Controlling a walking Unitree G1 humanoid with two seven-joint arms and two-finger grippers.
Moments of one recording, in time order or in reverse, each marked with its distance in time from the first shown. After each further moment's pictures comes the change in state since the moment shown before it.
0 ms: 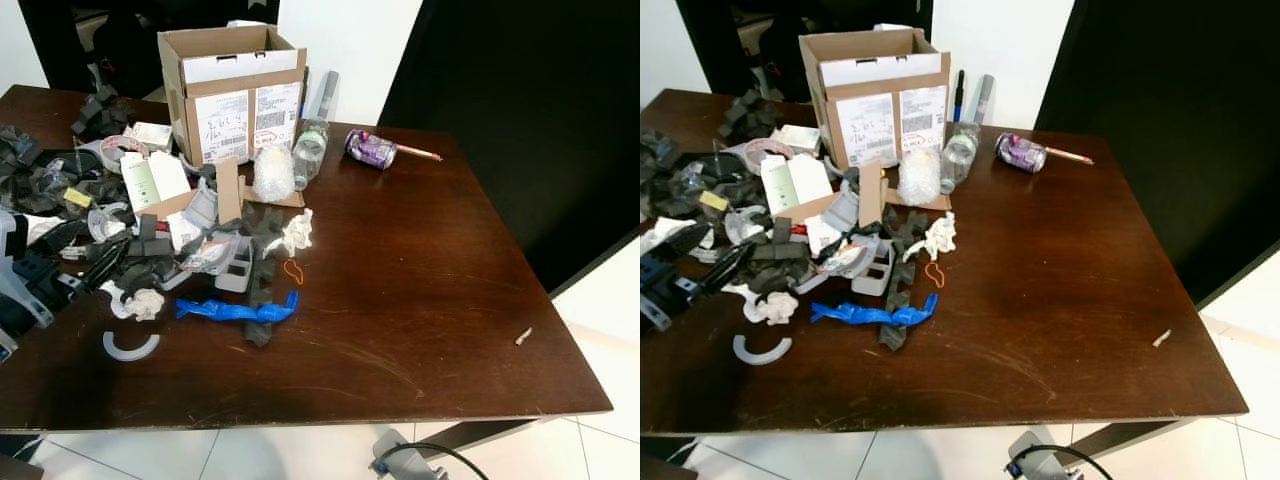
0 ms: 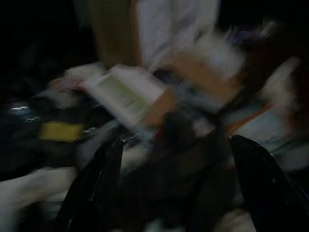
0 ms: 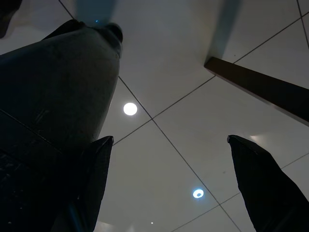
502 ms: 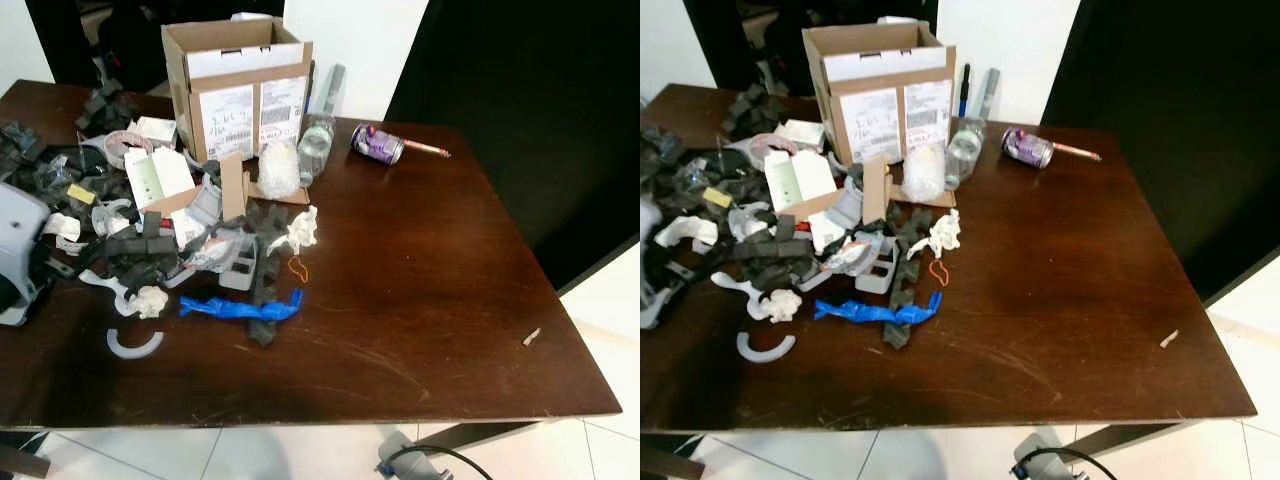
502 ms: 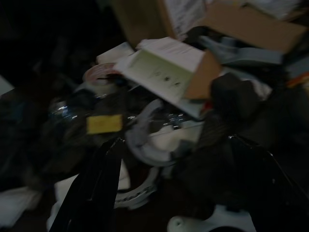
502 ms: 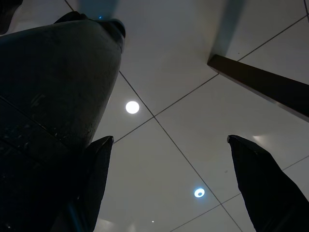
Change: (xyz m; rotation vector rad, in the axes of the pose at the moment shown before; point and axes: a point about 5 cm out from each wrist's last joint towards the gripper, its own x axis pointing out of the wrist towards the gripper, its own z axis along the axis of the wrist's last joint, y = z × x) left arm 0.013 0.009 0.000 0.218 0.094 0.019; right arm 0.000 -0.004 -0.009 0.002 0.012 -0.004
